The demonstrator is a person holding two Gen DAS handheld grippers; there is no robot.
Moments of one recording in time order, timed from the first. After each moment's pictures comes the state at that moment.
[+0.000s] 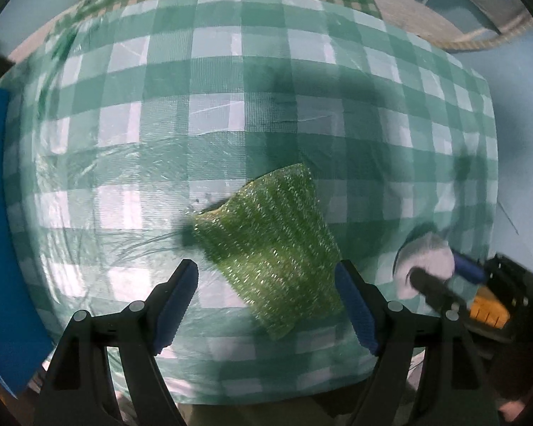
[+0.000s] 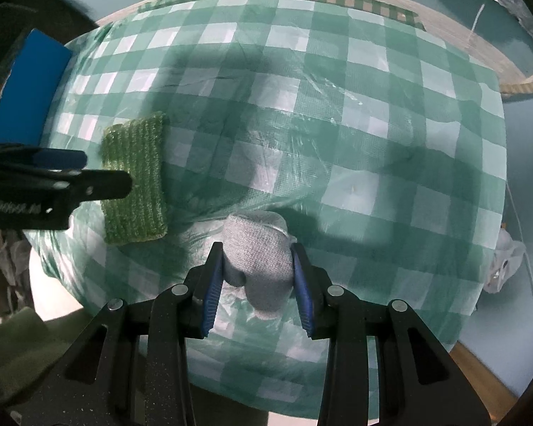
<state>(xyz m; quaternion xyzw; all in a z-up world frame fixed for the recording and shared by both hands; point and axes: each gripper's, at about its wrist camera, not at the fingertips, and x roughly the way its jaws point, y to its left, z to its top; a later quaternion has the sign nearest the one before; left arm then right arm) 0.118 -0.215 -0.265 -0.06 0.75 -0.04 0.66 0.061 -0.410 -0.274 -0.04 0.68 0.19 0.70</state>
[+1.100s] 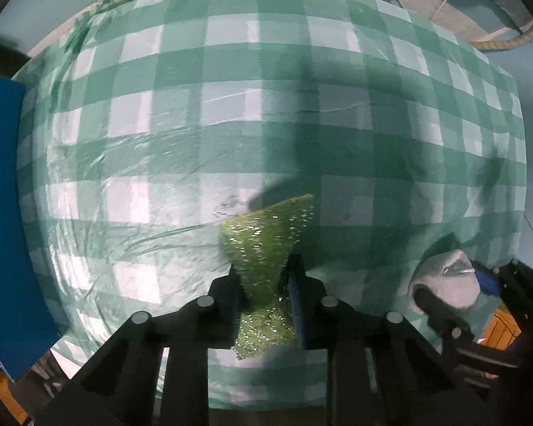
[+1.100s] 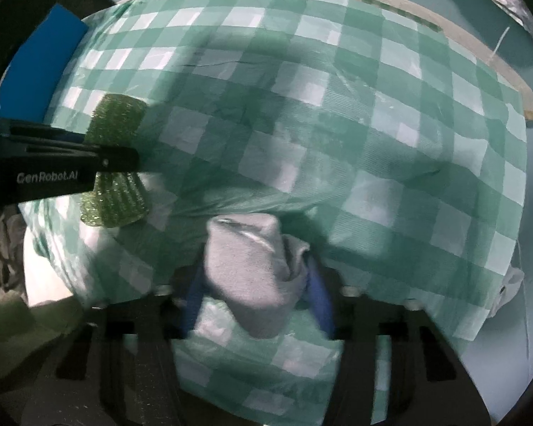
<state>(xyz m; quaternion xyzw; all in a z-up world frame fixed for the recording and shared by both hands) 0.122 -0.257 -0.284 -0.03 0.75 0.01 0.66 0.055 -0.392 -0.290 -0.07 0.68 0.23 0.69</state>
